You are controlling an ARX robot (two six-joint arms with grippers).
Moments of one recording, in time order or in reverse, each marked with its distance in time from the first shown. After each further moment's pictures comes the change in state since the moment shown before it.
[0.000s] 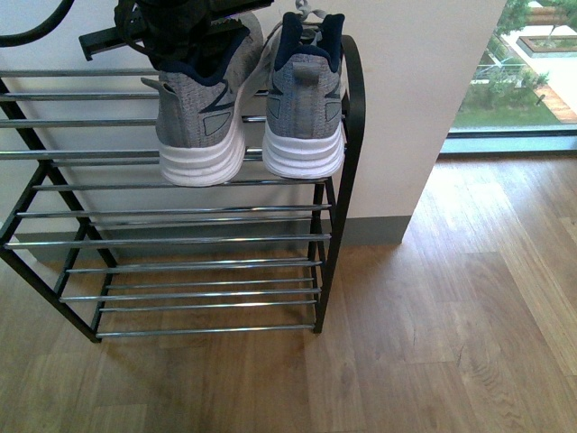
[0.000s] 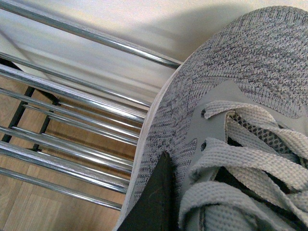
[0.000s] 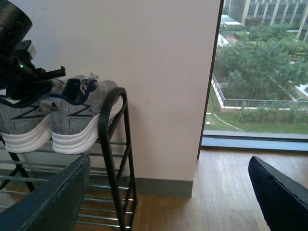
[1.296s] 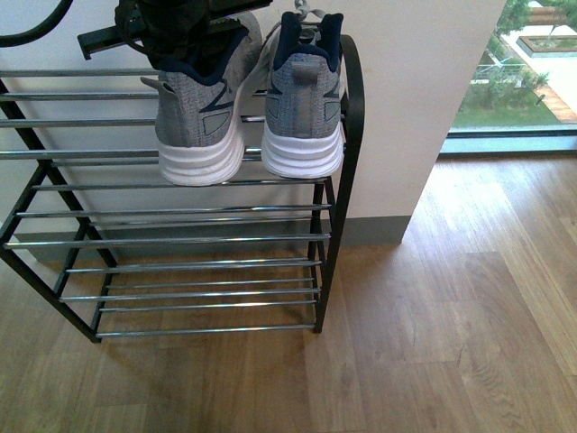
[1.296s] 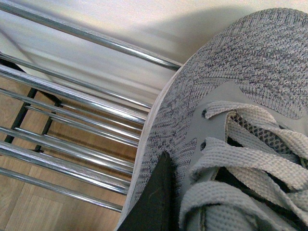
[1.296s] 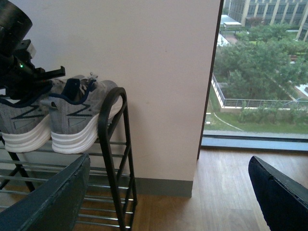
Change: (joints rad) left arm 0.001 0.000 0.000 0.002 -0.015 0.001; right arm 0.000 0.000 0.000 0.000 0.000 0.000
